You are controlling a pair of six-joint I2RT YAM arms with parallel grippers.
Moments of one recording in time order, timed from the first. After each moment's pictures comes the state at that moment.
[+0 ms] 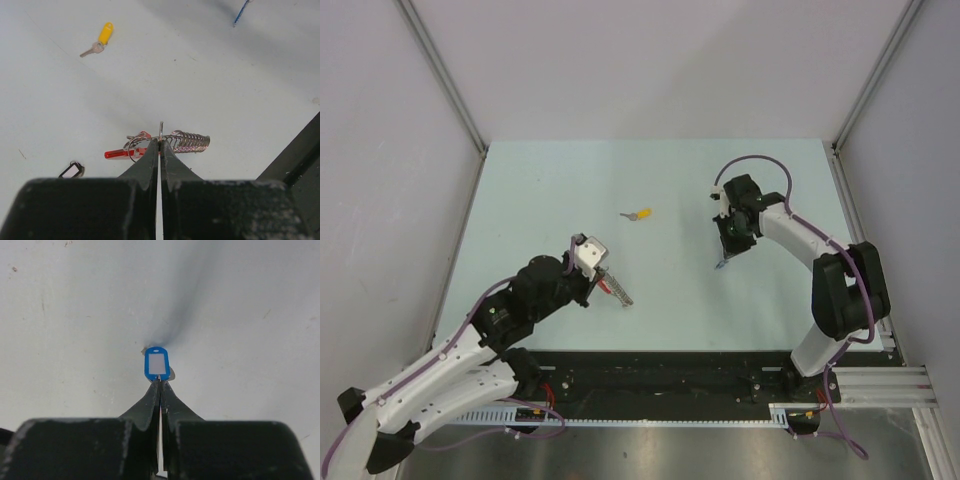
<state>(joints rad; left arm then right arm) -0.82 0.67 0.67 -0.41 -0.11 0.05 0.37 1.67 1.21 -0.72 -0.08 0.04</state>
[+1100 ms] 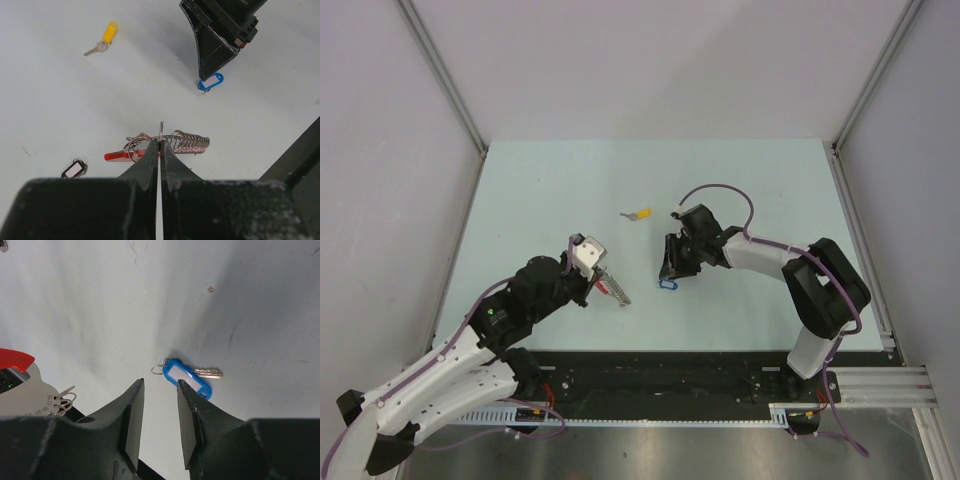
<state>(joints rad) -0.82 0.65 0.67 -0.42 -0.12 0.05 0.64 1.73 1.02 -0.24 -0.31 0.57</state>
